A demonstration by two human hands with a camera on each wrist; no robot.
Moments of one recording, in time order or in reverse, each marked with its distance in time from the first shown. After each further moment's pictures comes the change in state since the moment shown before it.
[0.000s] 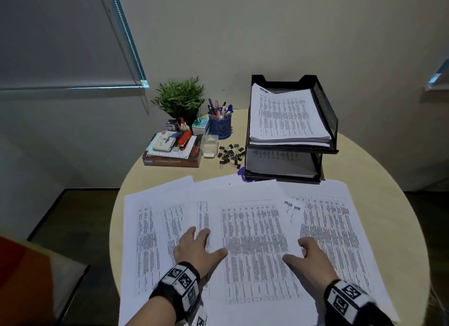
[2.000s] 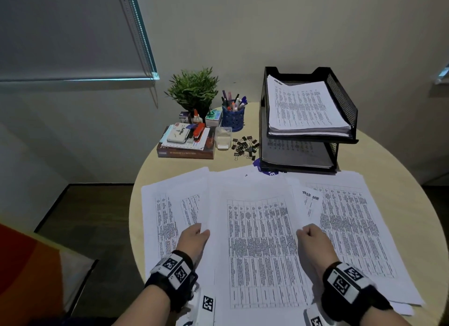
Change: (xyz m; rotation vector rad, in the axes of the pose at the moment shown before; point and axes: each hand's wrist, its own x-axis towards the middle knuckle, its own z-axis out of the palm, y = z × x) left_hand 0.020 -0.060 -0.009 -1.121 -0.005 -0.217; right_hand -0.010 -0.037 0.048 0.097 0.167 0.013
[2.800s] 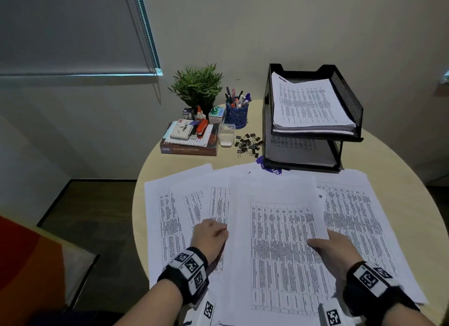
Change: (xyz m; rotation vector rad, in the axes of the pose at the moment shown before) left_hand -0.012 0.003 0.013 0.758 -0.084 0.333; right_hand 0.006 0.016 -0.027 0.427 -0.114 0.178
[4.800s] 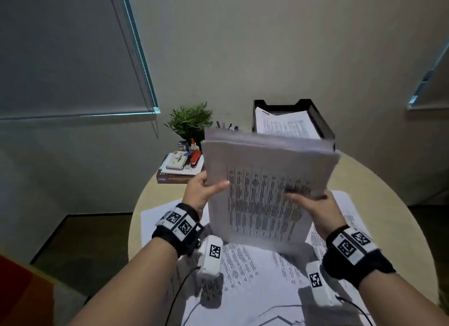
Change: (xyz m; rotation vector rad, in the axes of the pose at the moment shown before) left_hand 0.022 0.128 -0.094 -0.903 0.023 0.392; right_hand -0.035 -0.116 0.013 0.177 -0.169 -0.704
